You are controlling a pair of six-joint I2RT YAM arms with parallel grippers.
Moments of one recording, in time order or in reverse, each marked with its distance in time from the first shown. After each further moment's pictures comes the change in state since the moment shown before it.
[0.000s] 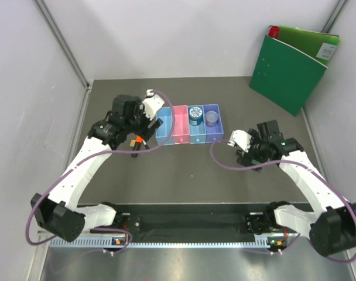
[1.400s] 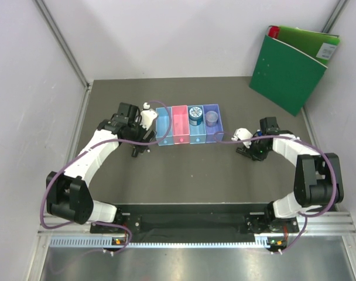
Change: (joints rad) left arm 0.159 0.163 -0.169 -0.091 0.024 -0.046; right arm -0.223 0.448 -0.022 0.268 -0.143 -0.117
